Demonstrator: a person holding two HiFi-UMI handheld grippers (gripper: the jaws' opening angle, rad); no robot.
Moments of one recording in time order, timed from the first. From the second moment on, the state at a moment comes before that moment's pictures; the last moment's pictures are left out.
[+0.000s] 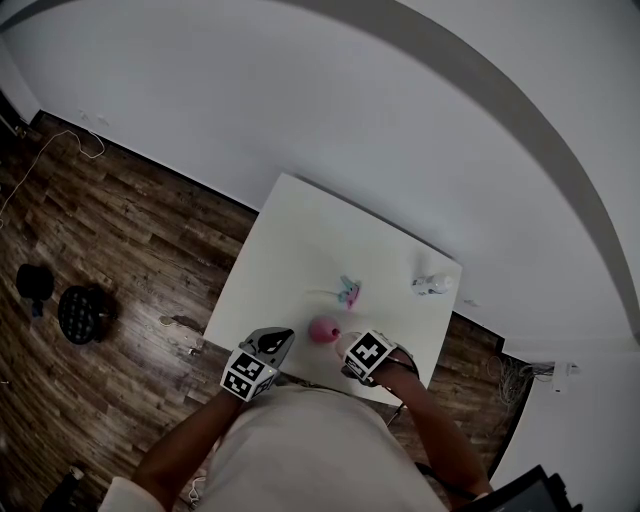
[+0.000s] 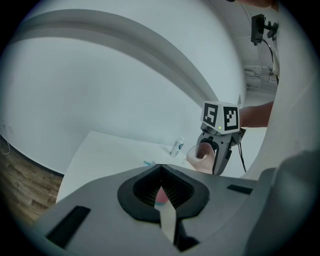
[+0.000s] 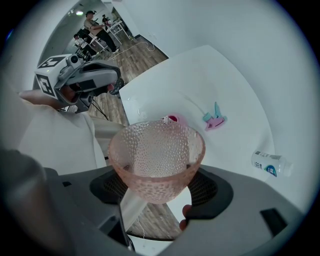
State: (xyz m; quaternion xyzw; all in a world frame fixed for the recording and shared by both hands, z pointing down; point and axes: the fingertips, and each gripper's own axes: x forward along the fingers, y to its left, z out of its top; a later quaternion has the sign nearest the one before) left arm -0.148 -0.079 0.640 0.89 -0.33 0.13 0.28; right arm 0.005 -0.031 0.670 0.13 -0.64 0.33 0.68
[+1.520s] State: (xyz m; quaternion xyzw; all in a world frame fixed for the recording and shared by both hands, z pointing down) left arm -0.151 -0.079 0.647 0.89 -0.33 0.12 0.29; right arm 0.001 -0.036 0.653 0.11 -0.63 0.33 0.70
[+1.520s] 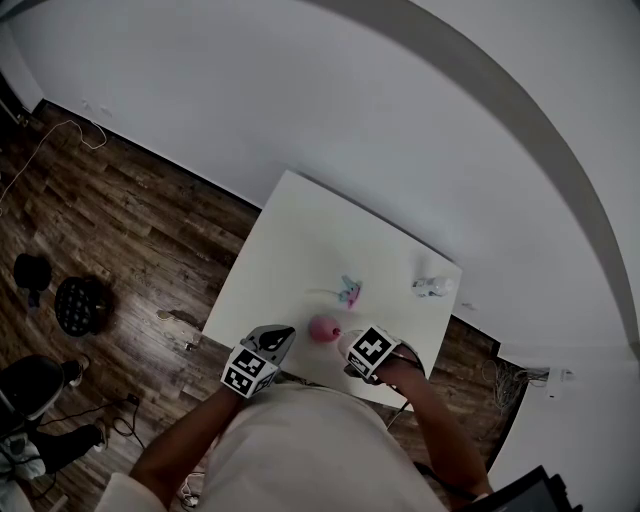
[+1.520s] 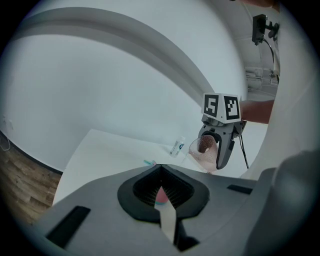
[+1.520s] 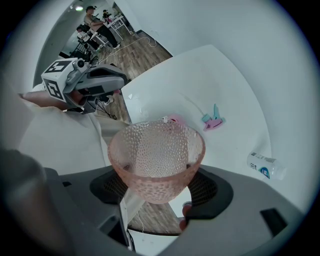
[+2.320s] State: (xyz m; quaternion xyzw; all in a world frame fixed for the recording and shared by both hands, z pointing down) left arm -0.152 -0.084 0.649 0.89 -0.33 0.12 0.29; right arm 0.001 -0.033 0.648 0.10 -0.62 0.33 0.71
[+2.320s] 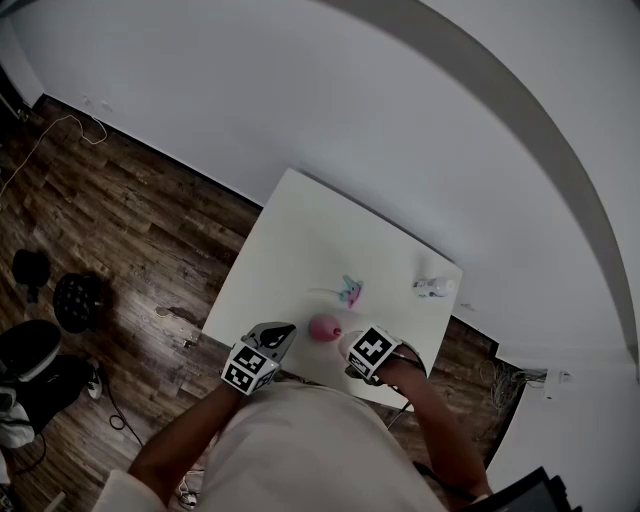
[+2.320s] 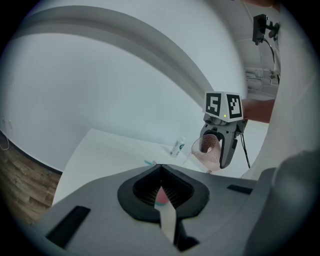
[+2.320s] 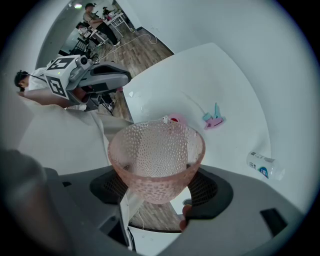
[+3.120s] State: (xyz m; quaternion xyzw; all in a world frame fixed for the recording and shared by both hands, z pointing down) left arm -0.154 -0.084 0.653 0.89 -0.33 0.12 0.29; right arm 0.005 -0.035 0.647 0.10 -0.61 0.33 0.71
